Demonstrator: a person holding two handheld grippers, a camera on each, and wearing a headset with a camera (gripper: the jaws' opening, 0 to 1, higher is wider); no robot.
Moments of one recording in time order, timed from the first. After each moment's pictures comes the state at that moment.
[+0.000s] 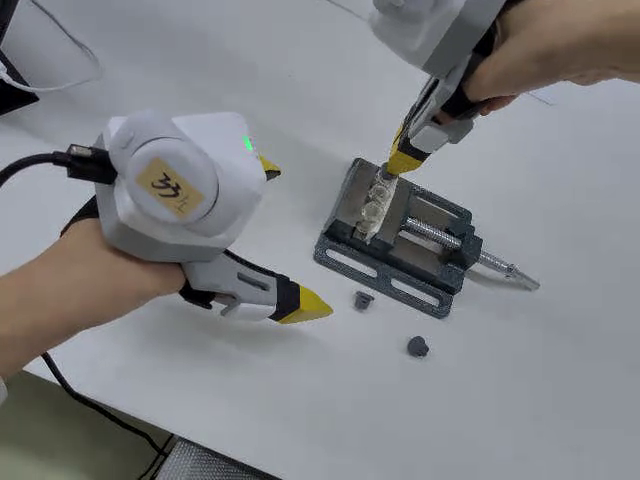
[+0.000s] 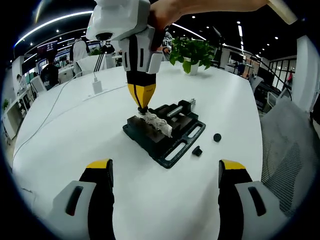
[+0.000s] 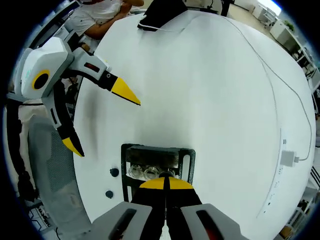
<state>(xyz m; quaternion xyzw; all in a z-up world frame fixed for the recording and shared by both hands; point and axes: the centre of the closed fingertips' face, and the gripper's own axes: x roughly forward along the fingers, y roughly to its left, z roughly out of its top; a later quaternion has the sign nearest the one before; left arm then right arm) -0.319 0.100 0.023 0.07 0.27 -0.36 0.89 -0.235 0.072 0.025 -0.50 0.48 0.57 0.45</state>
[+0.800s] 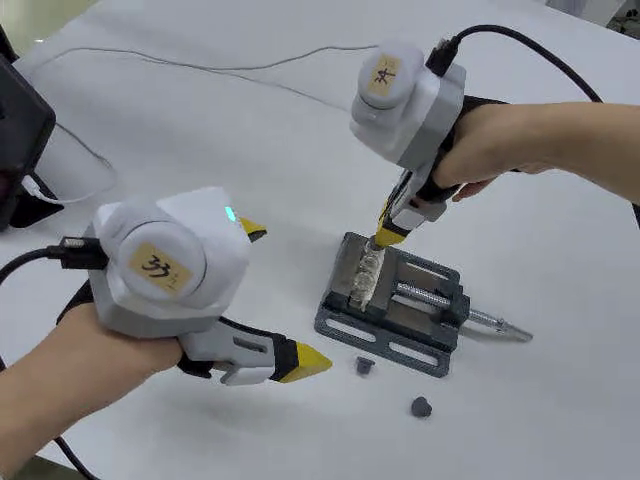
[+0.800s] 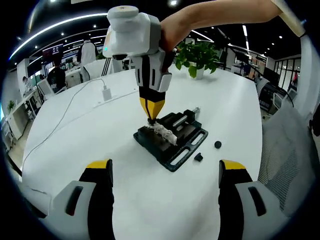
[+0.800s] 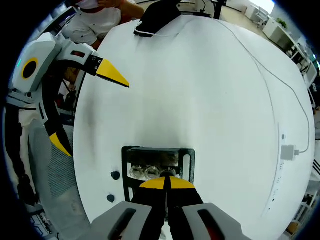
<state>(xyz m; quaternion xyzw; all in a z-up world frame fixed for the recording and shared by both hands) -0.321 0.113 0.056 0.07 0.27 -0.33 0.90 -0.226 0.066 0.026 -0.46 0.48 0.57 0.48</state>
